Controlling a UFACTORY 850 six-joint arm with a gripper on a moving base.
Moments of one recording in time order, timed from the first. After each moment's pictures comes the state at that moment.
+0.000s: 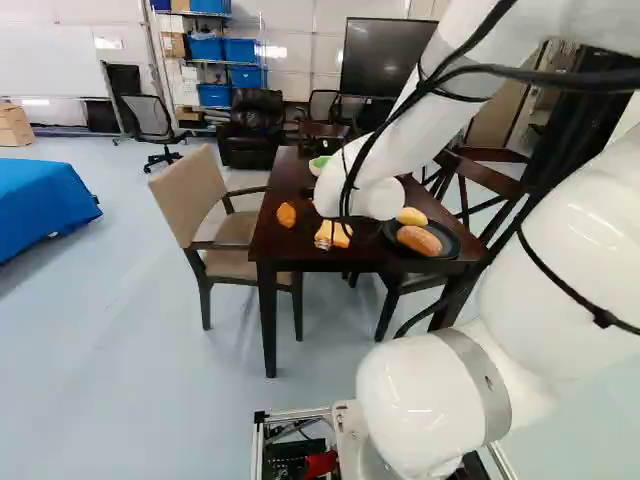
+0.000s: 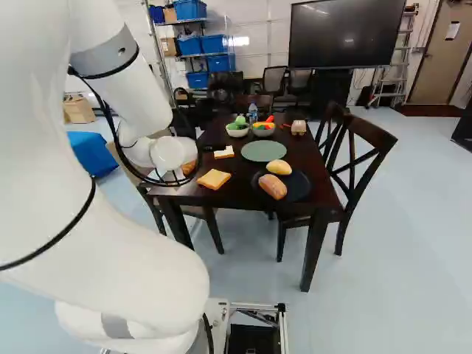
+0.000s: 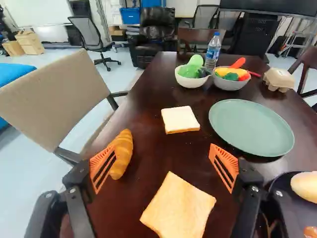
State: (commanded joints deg) arm 7.1 6.7 -25.5 0.0 32.3 0.0
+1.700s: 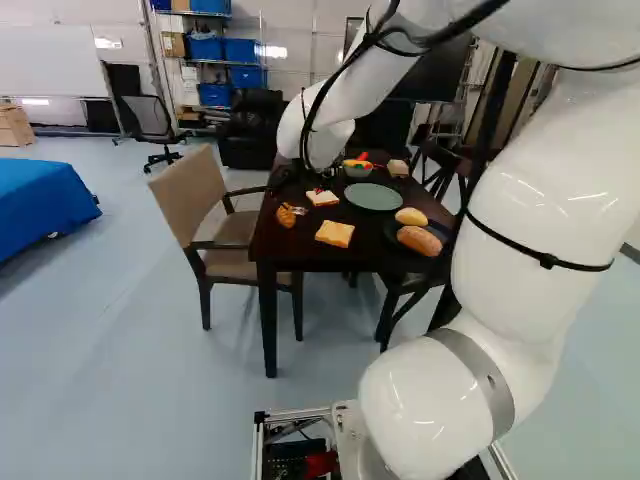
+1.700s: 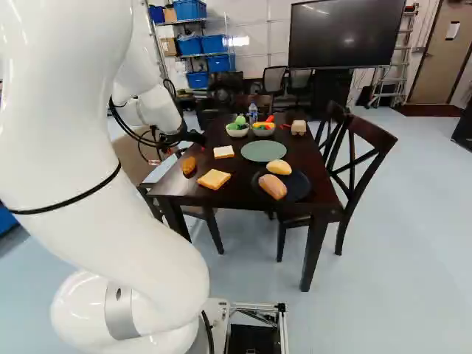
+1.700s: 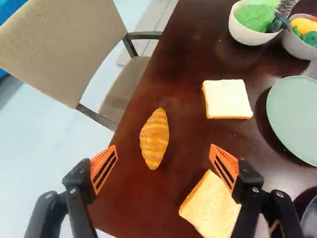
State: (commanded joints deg) arm 14.8 -5.3 -49.9 0.0 -5.9 0.0
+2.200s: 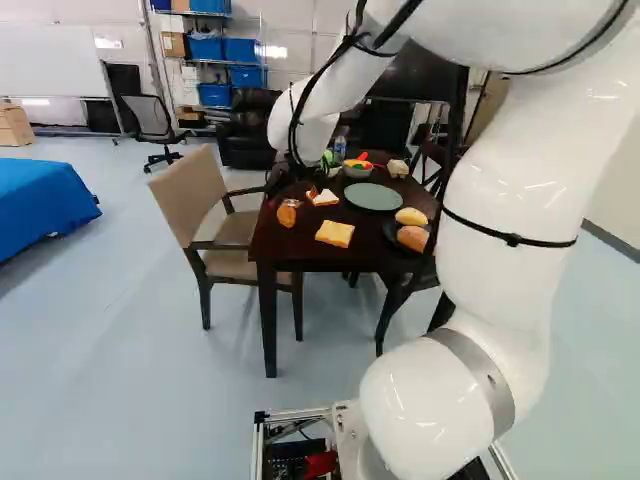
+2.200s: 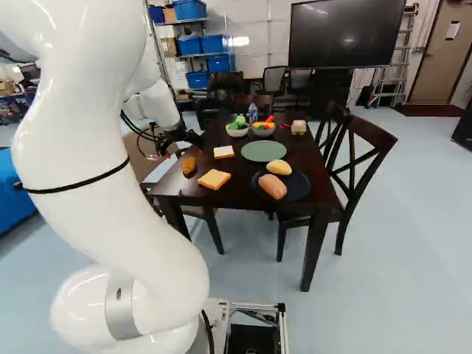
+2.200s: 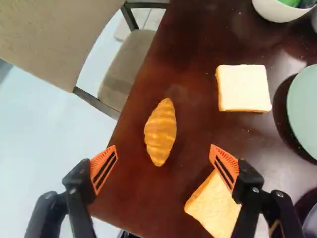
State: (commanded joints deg) arm 16.1 -12.3 -58.2 0.0 -17.1 0.0
